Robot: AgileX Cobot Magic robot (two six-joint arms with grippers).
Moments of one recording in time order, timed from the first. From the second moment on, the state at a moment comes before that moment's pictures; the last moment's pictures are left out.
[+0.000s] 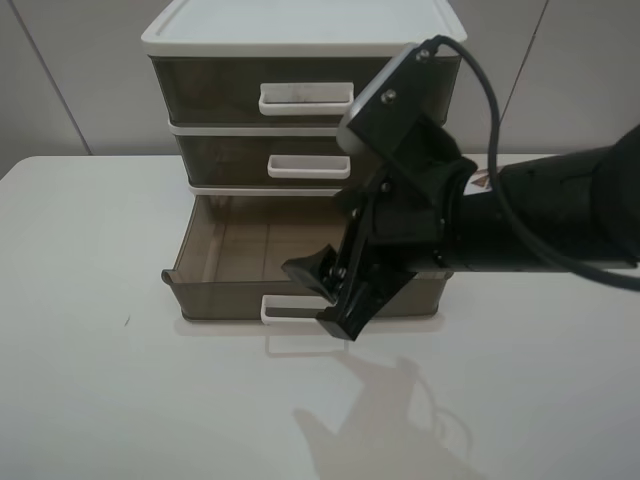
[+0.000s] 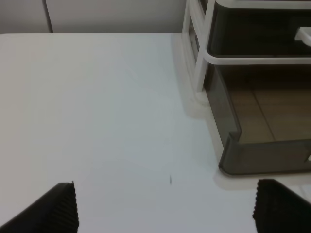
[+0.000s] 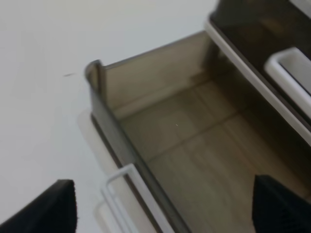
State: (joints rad) left arm -0.06 0.00 -0.51 -0.05 1.06 0.00; right arm 0.84 1.34 -0.64 0.73 0.03 -0.93
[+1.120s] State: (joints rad) left arm -0.06 0.00 -0.51 -0.05 1.06 0.00; right arm 0.19 0.21 -0.70 -0.19 1.00 0.16
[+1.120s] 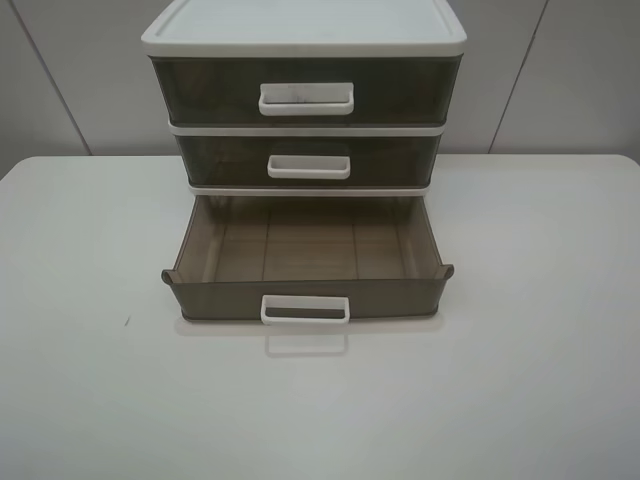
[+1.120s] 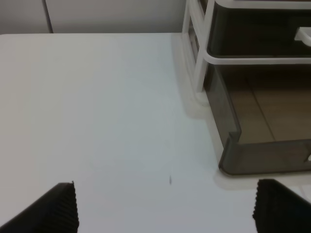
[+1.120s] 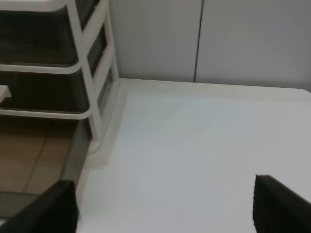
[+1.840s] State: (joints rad) left arm -0.06 0.00 -0.51 -0.05 1.06 0.00; right arm 0.18 0.00 -0.52 -0.17 1.06 0.06
